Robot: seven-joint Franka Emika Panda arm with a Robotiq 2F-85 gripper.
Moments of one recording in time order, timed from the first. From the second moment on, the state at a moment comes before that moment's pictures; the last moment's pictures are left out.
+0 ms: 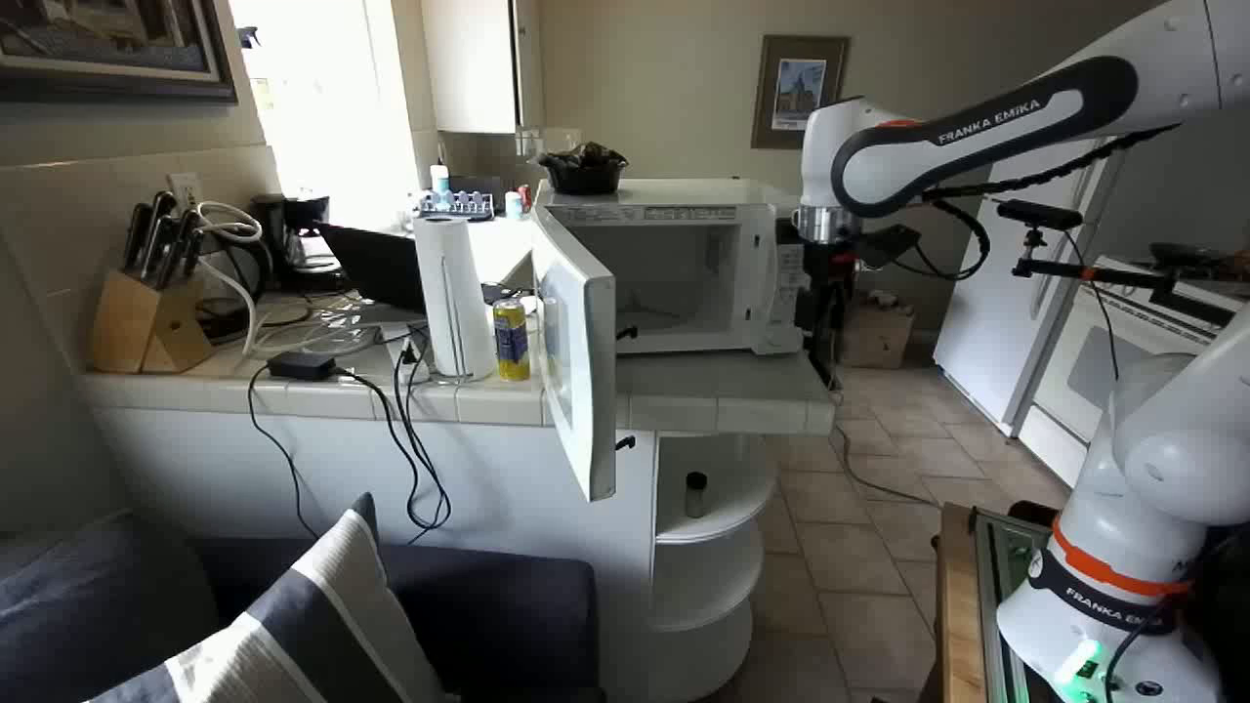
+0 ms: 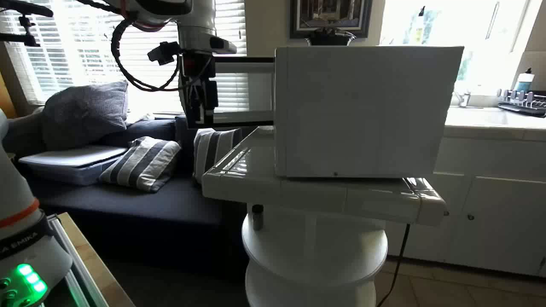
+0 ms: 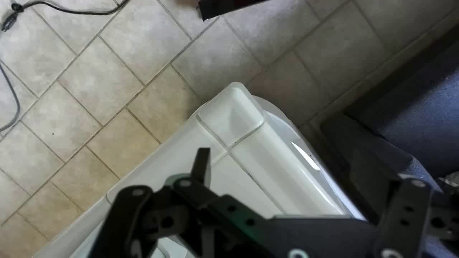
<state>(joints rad) -0.18 -0.41 -0.11 -2.41 -0.16 1.92 0.03</state>
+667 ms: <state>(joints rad) -0.18 -0.41 -0.10 -2.42 -0.18 1.92 0.03</state>
